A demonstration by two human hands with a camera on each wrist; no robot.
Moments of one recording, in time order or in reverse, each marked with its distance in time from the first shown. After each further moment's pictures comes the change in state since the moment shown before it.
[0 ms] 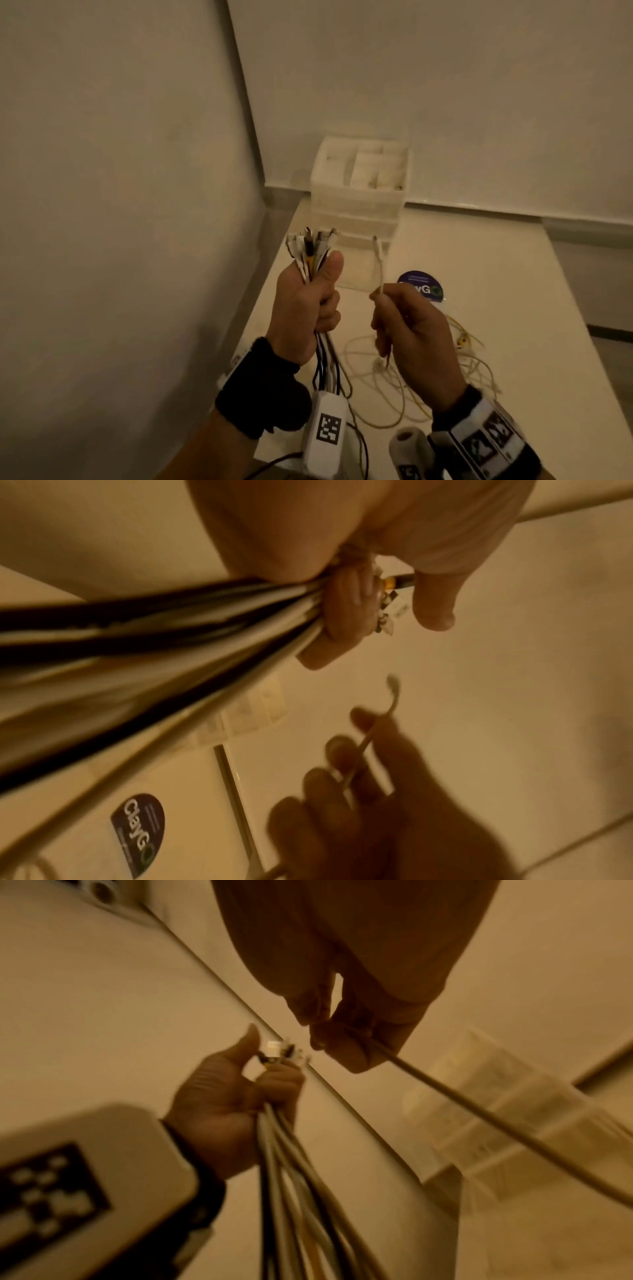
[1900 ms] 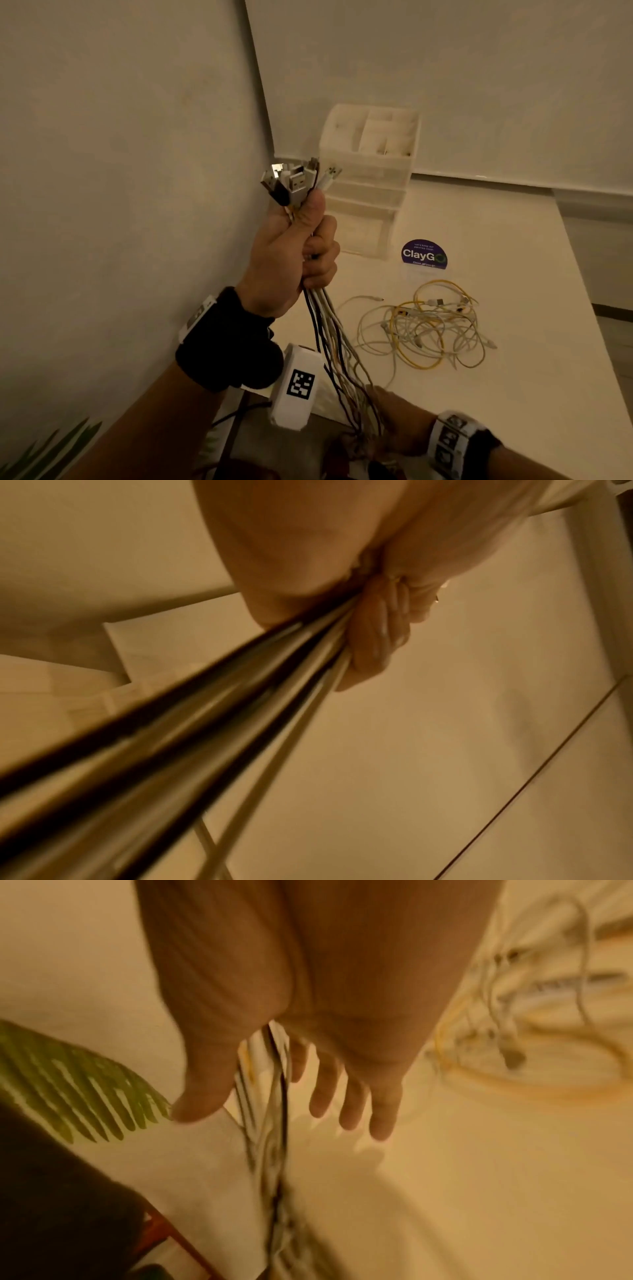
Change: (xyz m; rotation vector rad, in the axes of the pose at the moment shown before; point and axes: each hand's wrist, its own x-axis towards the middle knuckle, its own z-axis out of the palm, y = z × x) left_hand -0.042 0.046 0.008 -0.024 -0.190 0.049; right_hand -0.111 0.144 -0.008 -0.592 -1.114 0.409
